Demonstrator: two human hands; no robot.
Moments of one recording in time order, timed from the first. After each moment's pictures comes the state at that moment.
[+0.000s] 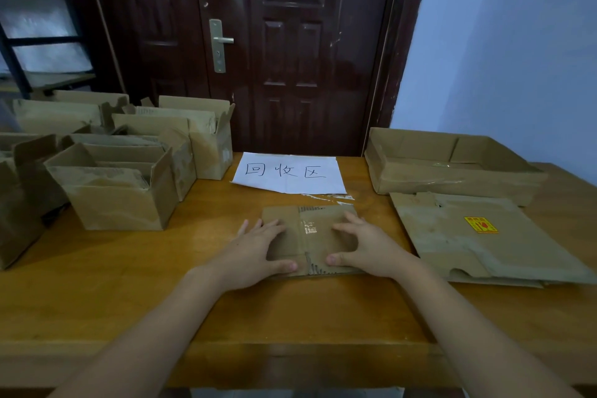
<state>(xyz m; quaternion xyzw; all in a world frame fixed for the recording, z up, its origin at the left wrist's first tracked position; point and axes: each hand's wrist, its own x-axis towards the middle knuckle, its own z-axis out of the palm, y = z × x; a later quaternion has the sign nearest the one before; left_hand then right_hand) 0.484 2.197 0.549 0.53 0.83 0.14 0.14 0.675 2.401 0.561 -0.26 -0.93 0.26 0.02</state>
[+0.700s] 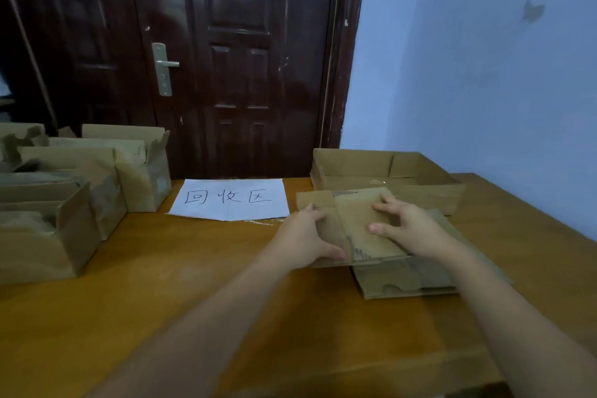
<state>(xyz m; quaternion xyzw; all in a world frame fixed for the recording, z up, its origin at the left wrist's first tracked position) 0.601 2.352 0.618 0.53 0.78 0.28 0.16 0.797 2.500 0.642 -0.36 -0.90 0.18 0.14</state>
